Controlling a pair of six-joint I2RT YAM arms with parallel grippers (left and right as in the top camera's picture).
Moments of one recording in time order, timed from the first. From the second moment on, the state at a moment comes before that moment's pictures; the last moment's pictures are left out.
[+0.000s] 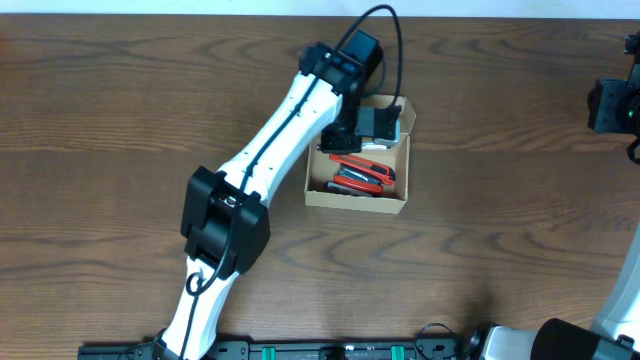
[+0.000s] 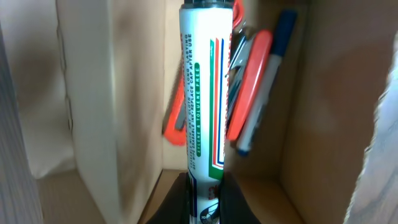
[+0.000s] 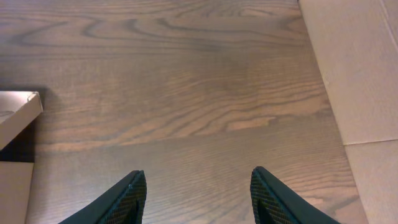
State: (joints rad) left arm -0.61 2.26 2.19 -1.36 0.16 1.03; right arm -0.41 1.50 1.75 -1.08 -0.05 -0.27
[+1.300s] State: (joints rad) left arm -0.64 2.48 2.19 -1.34 0.15 0.93; right arm -0.41 1.53 1.75 -1.09 -0.06 -0.26
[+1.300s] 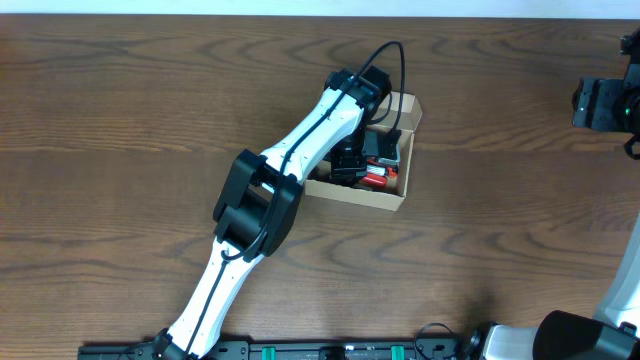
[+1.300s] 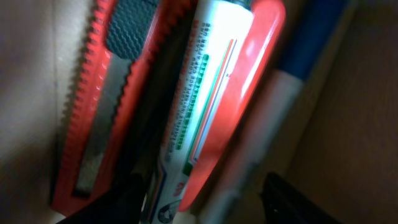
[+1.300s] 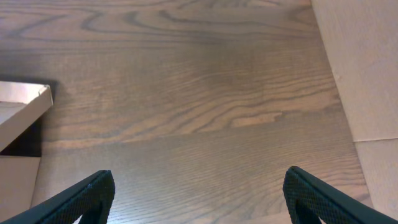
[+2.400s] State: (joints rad) left arm -0.32 2.01 2.18 -1.47 -0.02 0.50; right arm -0.41 1.53 1.75 -1.09 -0.07 -0.26
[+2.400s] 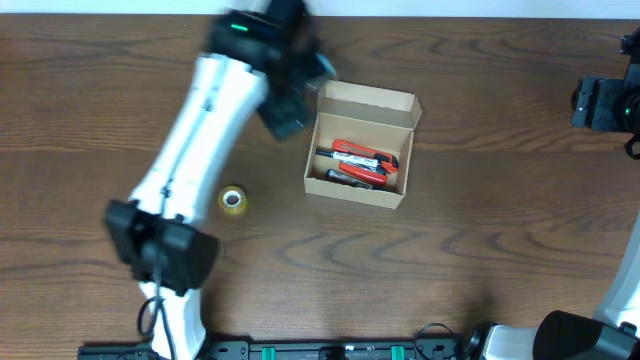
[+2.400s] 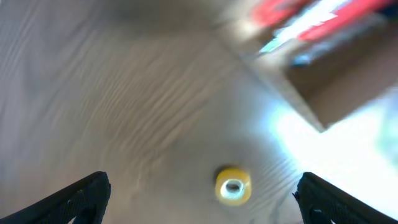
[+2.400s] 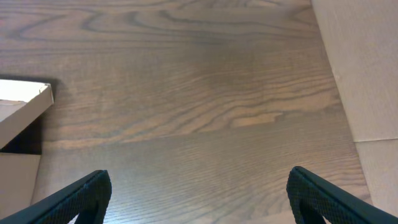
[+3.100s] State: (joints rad) left arm -0.02 1.63 1.62 -1.31 0.06 0.11; right arm -0.41 1.54 1.75 -1.09 -0.08 -0.26
